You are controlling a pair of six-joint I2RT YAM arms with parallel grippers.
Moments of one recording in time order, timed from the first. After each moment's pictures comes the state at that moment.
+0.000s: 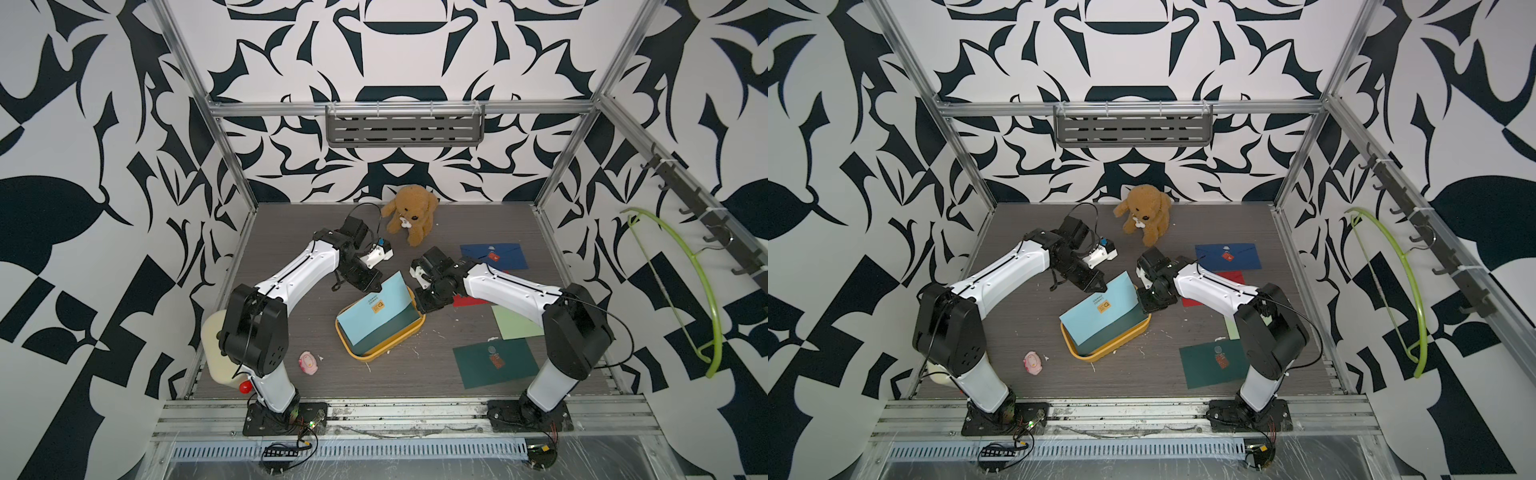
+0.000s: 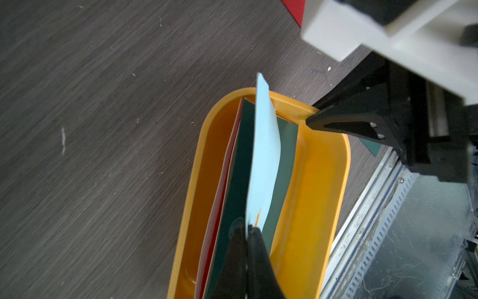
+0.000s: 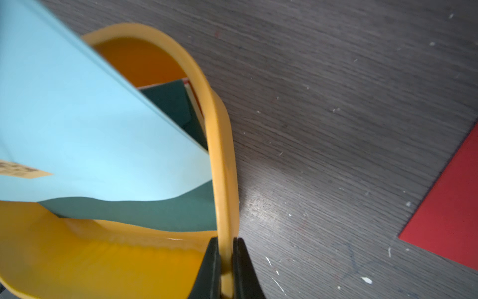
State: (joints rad) left arm -0.49 1.72 1.39 -0.98 0.49 0.24; right arm 0.68 1.70 1.19 -0.73 -0.19 0.34
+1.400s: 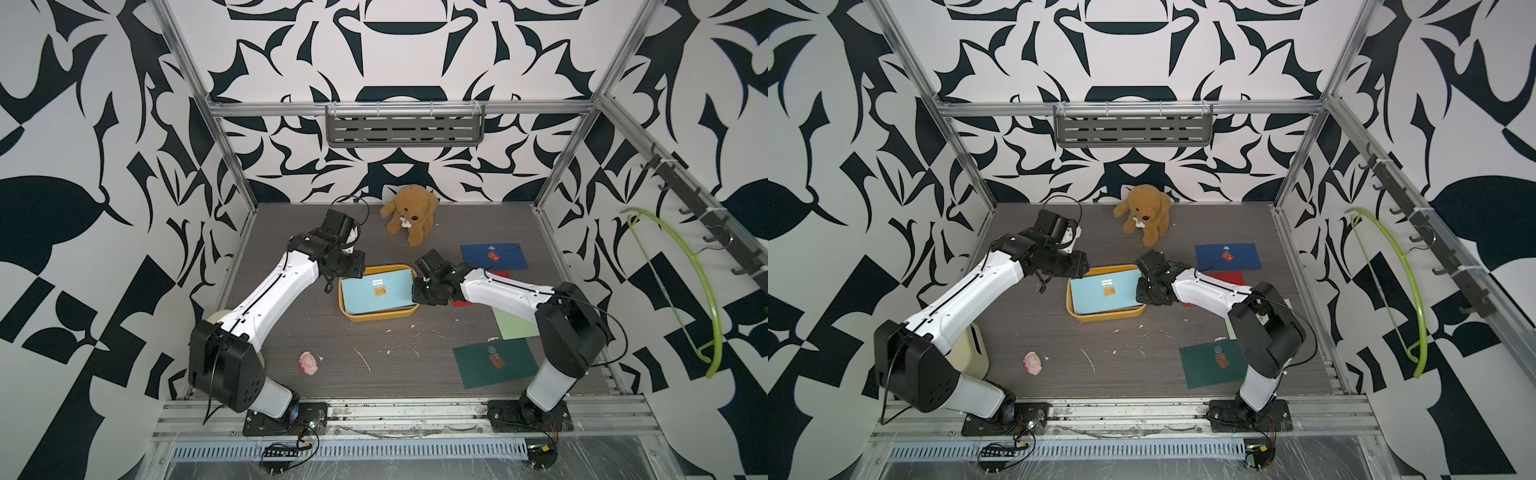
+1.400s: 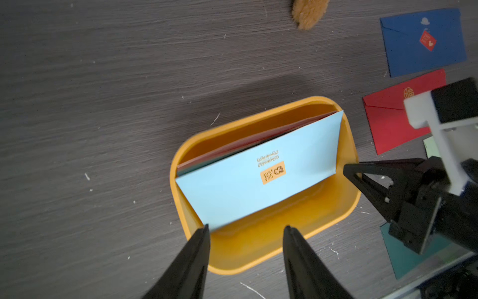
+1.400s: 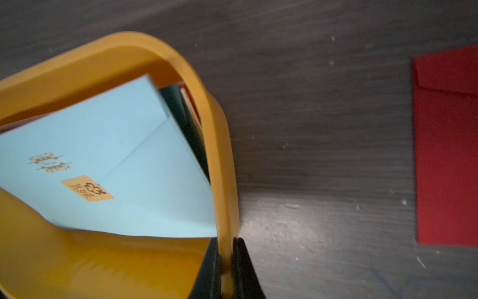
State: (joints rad) left arm -0.47 1.47 1.33 -0.90 0.07 -0.30; right arm 0.69 1.76 1.17 -0.49 -0.01 0.81
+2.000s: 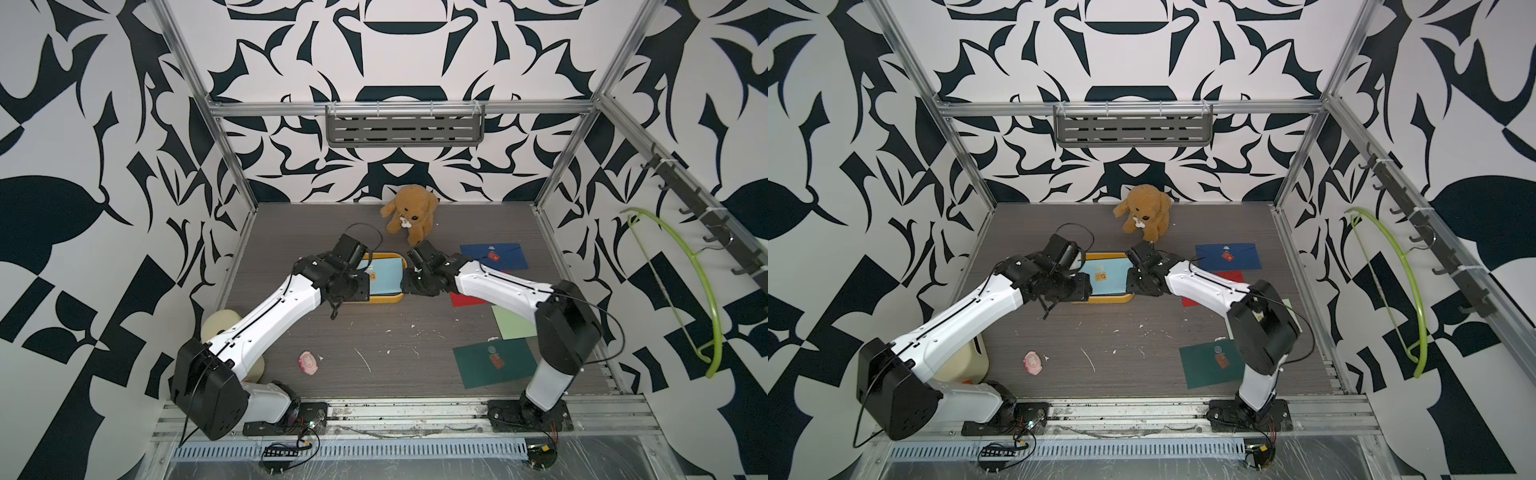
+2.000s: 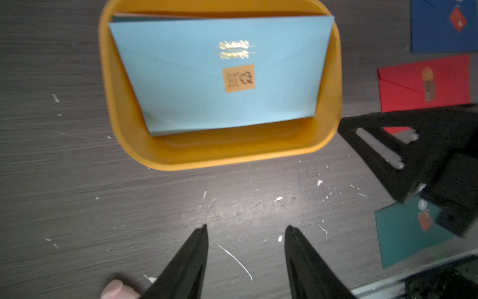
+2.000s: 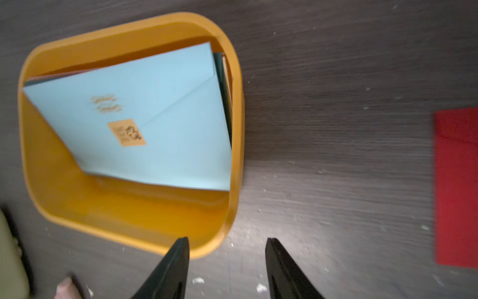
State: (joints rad) left arm -0.70 1.34 1.15 -0.90 -0.02 -0.58; right arm 0.72 1.67 1.26 -0.61 0.02 0.73
